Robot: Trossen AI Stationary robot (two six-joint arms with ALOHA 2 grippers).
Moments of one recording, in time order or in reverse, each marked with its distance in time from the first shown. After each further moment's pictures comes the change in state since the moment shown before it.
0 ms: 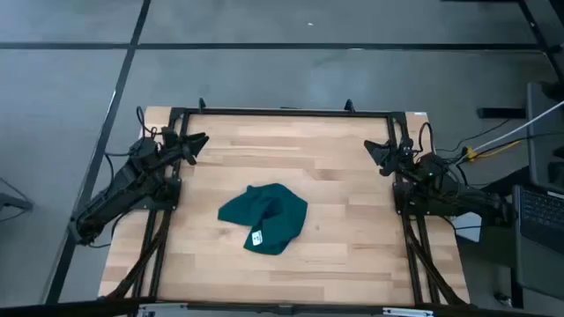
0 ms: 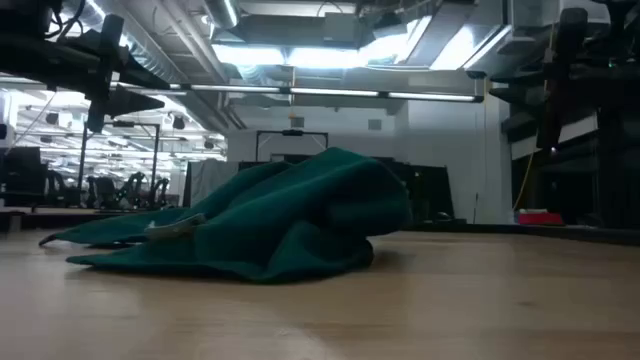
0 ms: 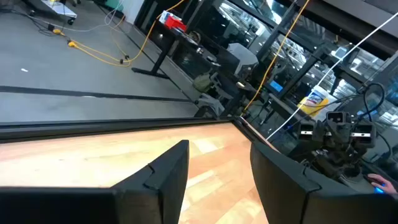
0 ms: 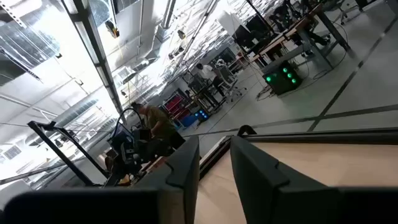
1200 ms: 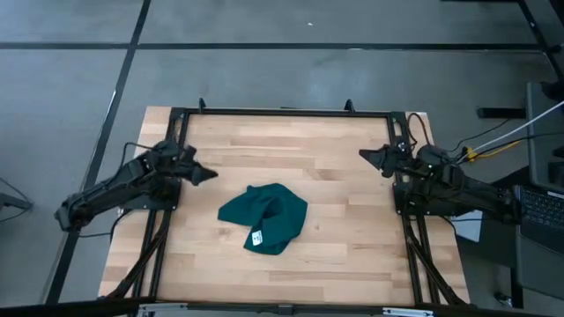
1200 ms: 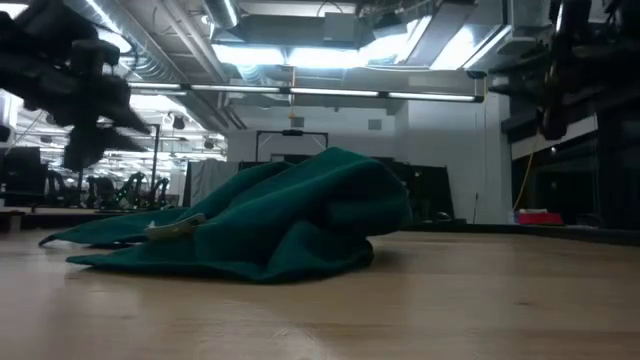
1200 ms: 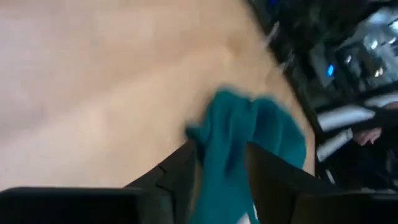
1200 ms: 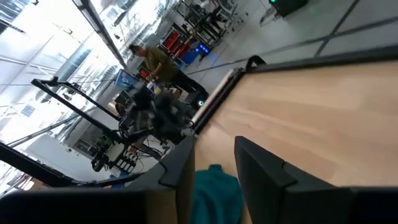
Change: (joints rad) left arm -0.166 0.168 -0.007 -0.306 0.358 -0.170; right arm 0.000 0.159 0.219 -0.292 -0.199 0.140
